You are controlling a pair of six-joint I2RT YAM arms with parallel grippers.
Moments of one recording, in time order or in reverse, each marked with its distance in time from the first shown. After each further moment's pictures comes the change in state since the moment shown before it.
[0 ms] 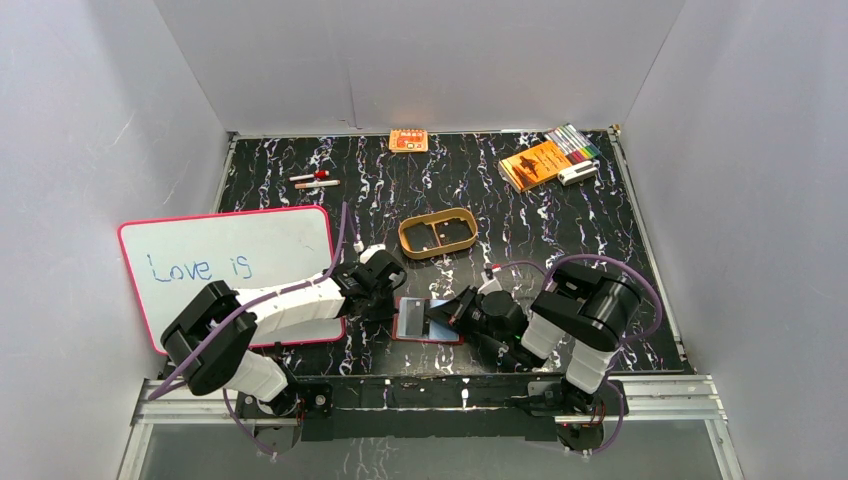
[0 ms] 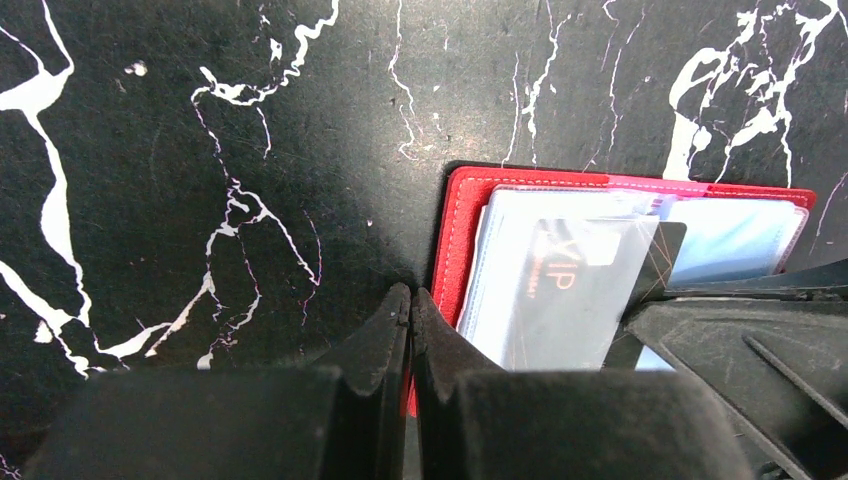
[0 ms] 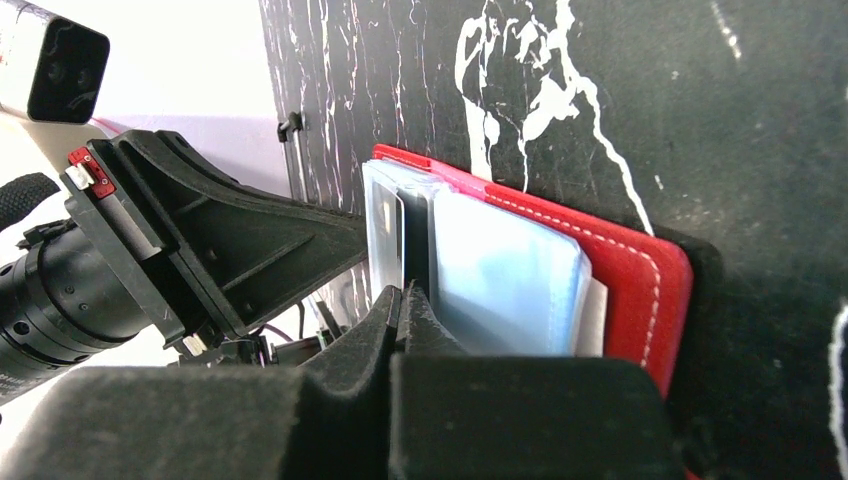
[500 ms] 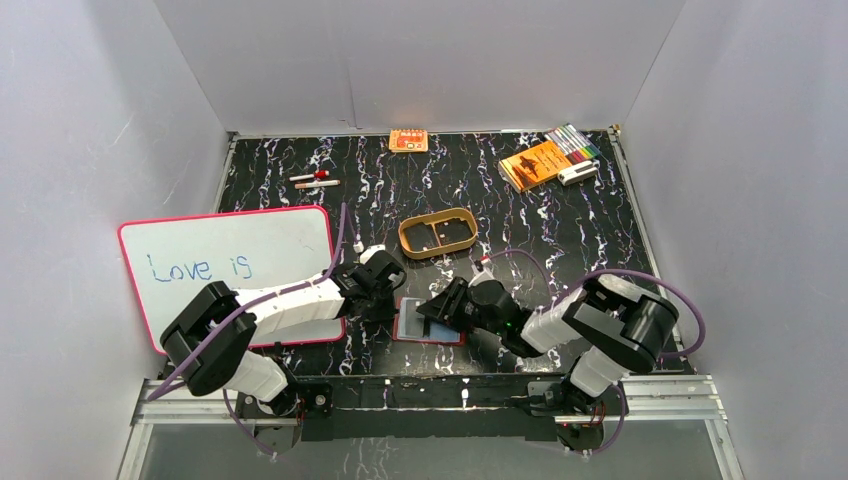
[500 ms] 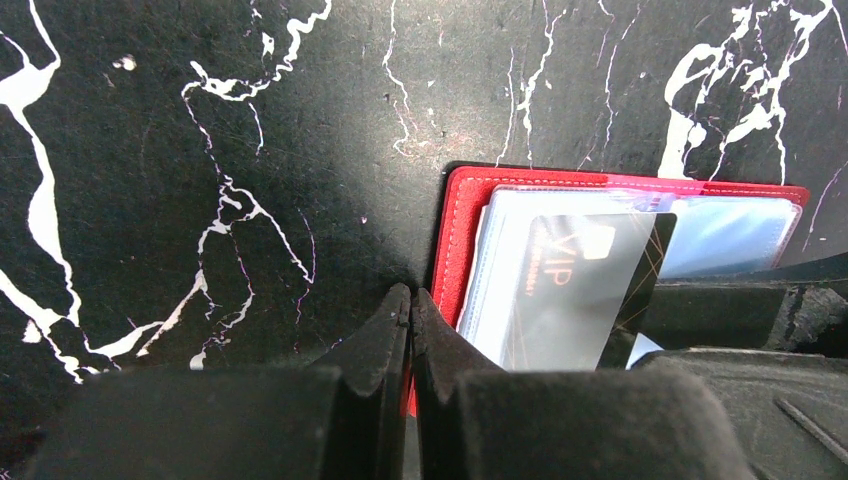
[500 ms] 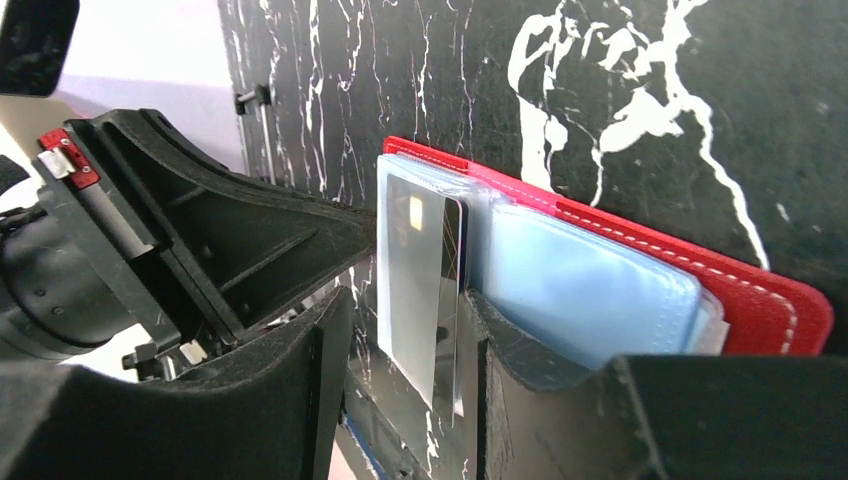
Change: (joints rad) left arm 0.000 -0.004 -0.005 0.006 0.006 -0.006; right arm 0.009 -0.179 0.084 -0.327 -0.019 -0.090
